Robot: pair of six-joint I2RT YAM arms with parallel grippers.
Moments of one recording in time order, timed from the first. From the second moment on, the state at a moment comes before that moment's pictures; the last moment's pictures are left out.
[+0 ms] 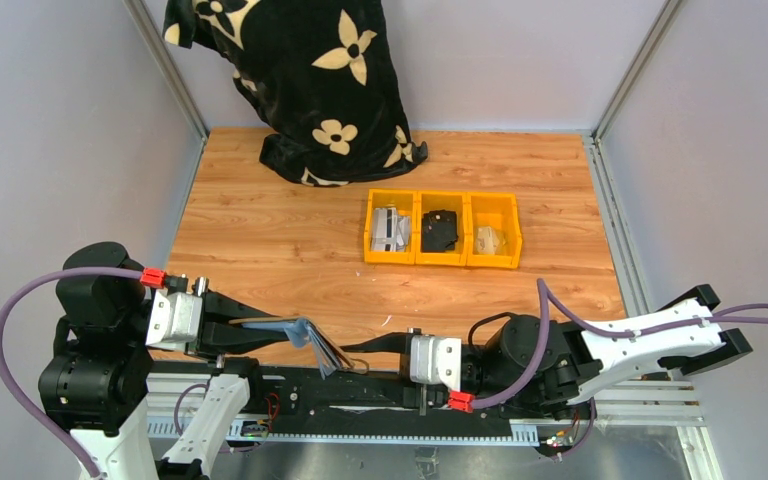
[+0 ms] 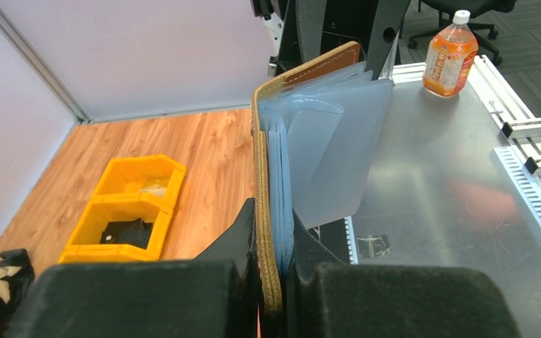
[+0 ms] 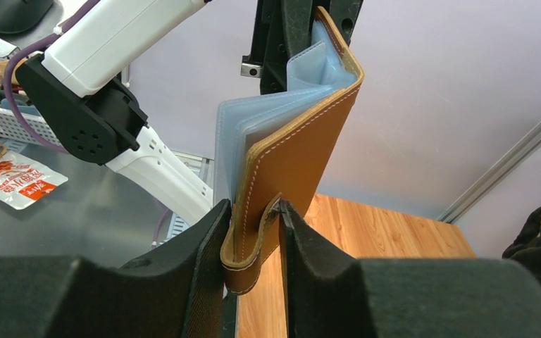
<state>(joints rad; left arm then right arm) -0.02 0.69 1.59 -1.24 1.55 0.50 1.81 1.04 1.17 0.09 0.23 -0.39</state>
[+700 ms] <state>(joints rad) -0.02 0.69 1.60 -1.24 1.55 0.49 1.81 1.01 1.15 0.15 0.22 -0.39</state>
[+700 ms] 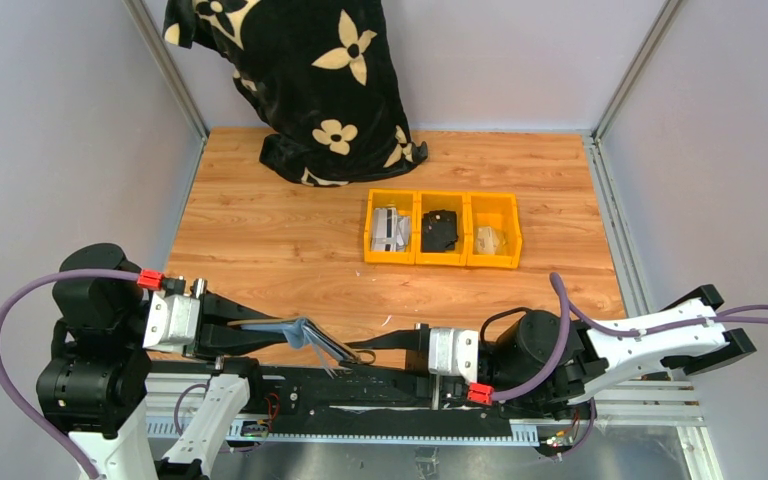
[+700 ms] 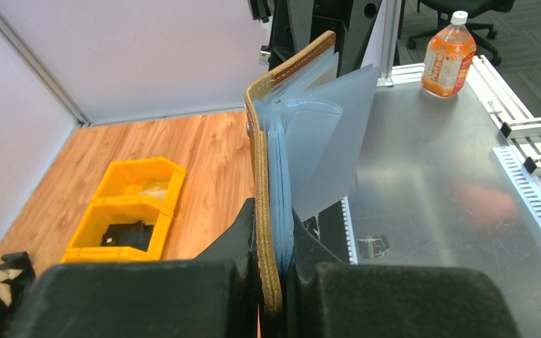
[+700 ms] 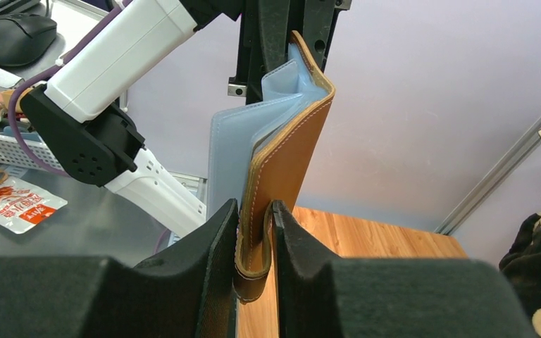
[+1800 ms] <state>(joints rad) -0.02 0.69 1.63 -1.25 1.58 0.48 1.80 0.99 1.15 0.11 0.07 -0.37</state>
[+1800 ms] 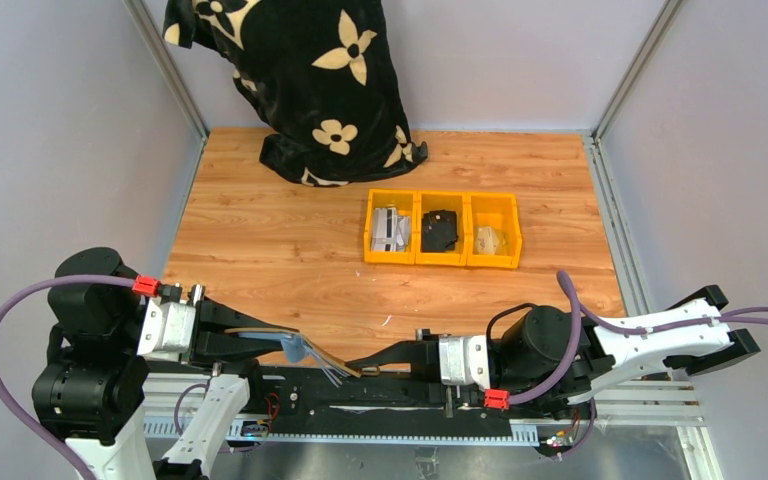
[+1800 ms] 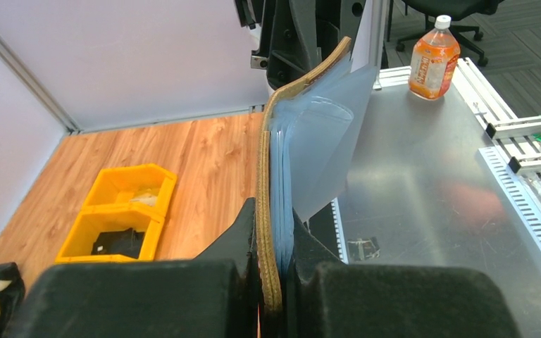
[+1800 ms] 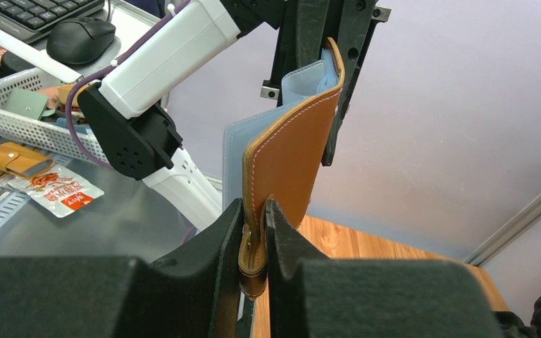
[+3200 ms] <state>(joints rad) -0.02 0.69 1.64 -1.26 1.56 0.48 1.80 1.02 1.15 0.11 0.09 -0.36</state>
